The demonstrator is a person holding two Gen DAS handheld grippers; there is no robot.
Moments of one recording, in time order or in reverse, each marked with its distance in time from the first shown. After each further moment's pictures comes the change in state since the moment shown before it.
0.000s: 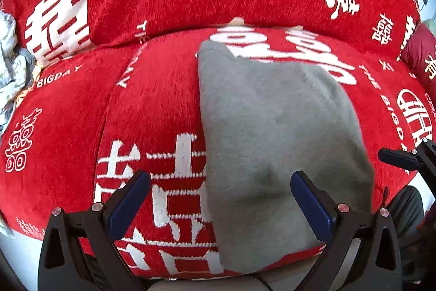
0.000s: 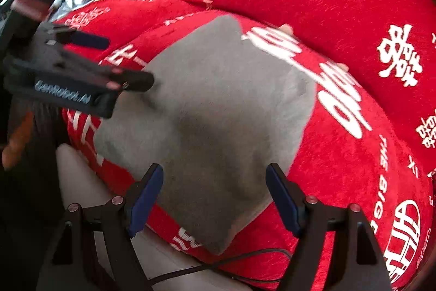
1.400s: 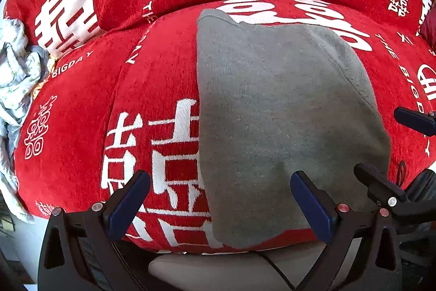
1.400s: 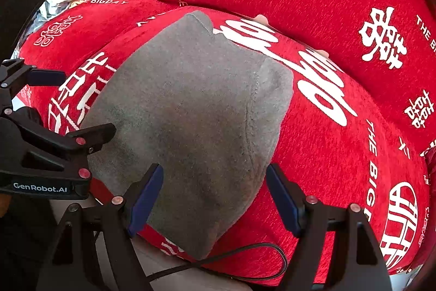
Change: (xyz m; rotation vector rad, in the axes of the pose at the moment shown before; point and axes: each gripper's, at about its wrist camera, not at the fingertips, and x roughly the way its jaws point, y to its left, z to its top) left arm 0.008 -0.033 -0.020 0.033 0.134 0.143; right arm 0.011 -0.013 0.003 0.074 0.045 -0.061
